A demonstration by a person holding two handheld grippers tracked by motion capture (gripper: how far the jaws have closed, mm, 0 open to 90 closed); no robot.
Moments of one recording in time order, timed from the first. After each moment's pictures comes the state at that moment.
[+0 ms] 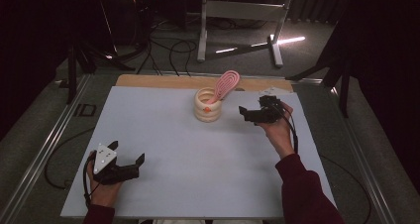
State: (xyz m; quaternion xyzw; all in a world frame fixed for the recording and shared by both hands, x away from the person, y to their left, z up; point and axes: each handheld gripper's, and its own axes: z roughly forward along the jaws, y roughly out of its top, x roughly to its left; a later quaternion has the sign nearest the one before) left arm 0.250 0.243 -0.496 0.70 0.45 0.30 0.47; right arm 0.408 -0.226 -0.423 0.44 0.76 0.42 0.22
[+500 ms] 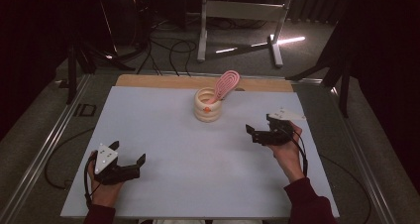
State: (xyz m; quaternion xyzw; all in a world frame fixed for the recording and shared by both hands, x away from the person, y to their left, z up) left arm 0.250 0.240 -0.496 0.70 0.45 0.30 0.46; right arm 0.350 -0.245 -0.443 0.43 0.75 0.44 0.23
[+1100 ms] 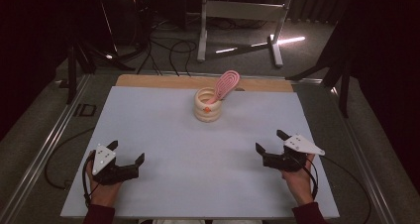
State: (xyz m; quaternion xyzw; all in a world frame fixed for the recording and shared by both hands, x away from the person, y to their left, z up) left arm 0.249 0.244 -0.495 0.69 0.45 0.31 0.48; right arm 0.281 -0.272 -0.463 0.39 0.72 0.50 0.29
